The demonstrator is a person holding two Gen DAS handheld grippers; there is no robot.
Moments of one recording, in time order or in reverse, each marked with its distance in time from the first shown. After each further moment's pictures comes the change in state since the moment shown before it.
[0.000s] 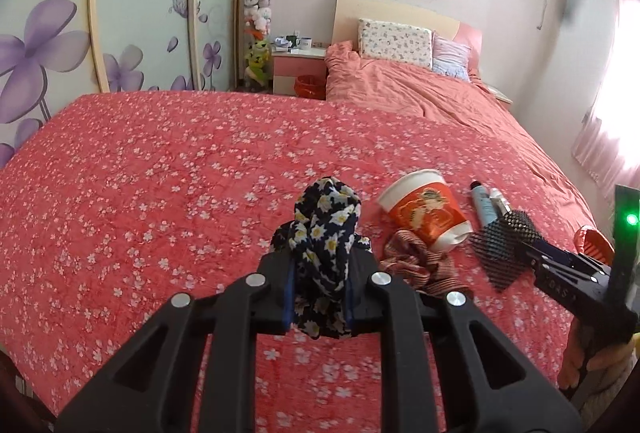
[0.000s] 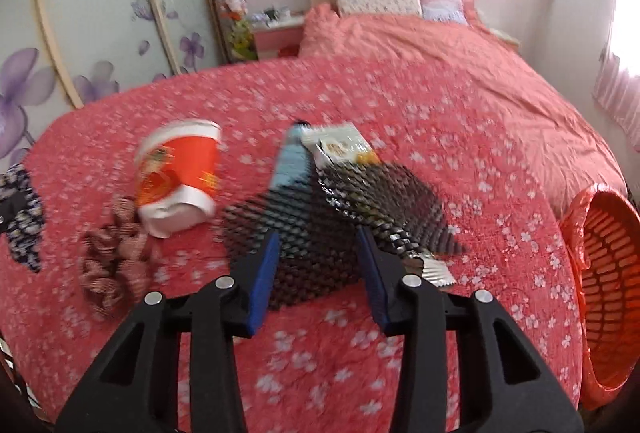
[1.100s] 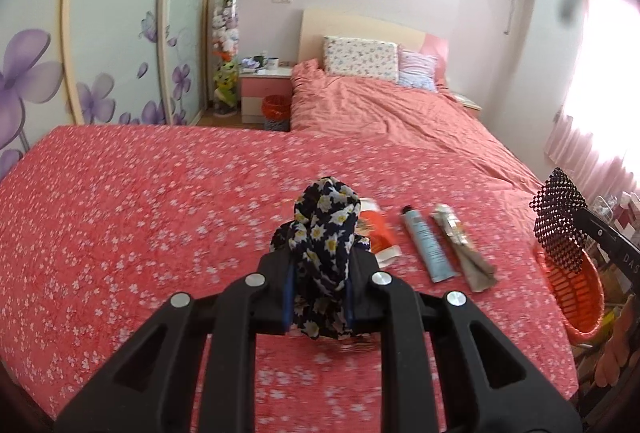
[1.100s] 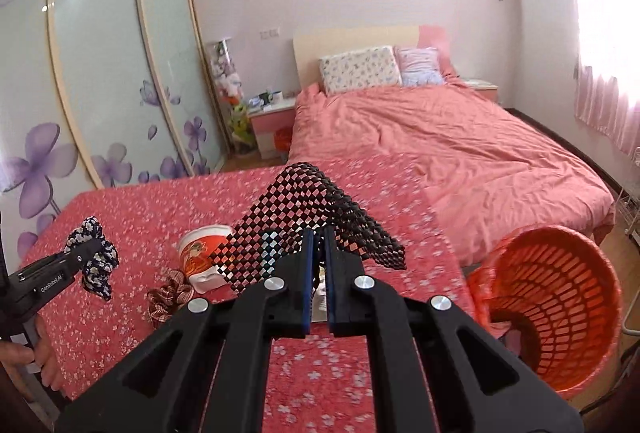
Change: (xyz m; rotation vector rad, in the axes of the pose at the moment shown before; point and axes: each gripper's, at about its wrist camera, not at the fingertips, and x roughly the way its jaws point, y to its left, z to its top) left arm -0.042 -0.056 0.019 0.064 -0.074 -0.105; right arm -0.141 -0.057 0.006 0.081 -0.321 0.030
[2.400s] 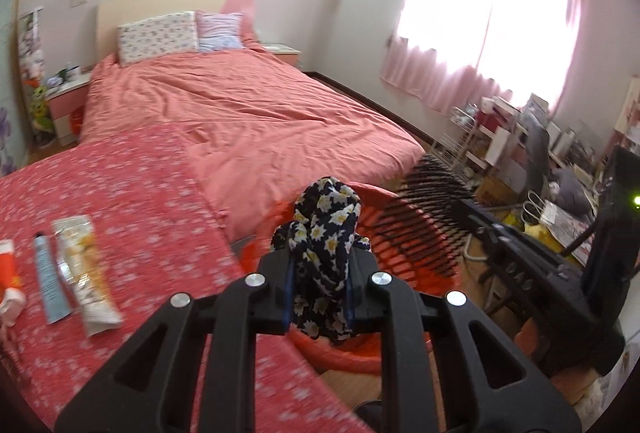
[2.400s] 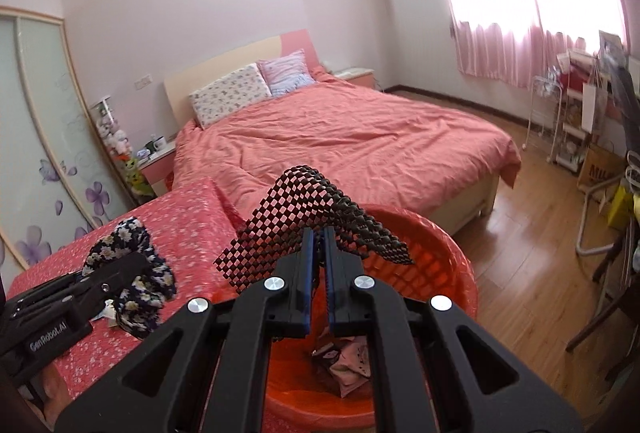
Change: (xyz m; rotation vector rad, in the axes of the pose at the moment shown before) left arm 0.053 -0.359 -0.043 0.326 0.144 -0.552; right arm -0.044 -0.228 -0.039 0.300 -0.054 -0.304
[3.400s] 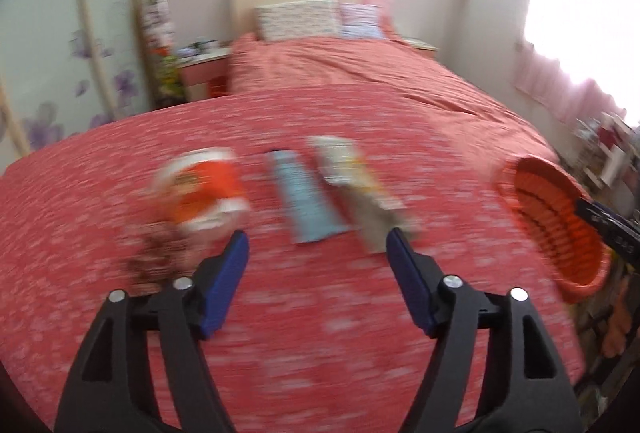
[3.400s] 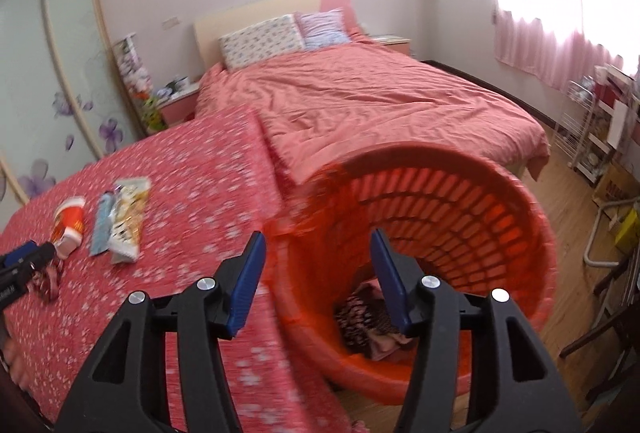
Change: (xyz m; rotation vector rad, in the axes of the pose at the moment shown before) left arm -0.107 0.196 -0.085 -0.179 0.017 0.504; right arm 0.021 0.073 -0.049 -0.173 0.145 0.050
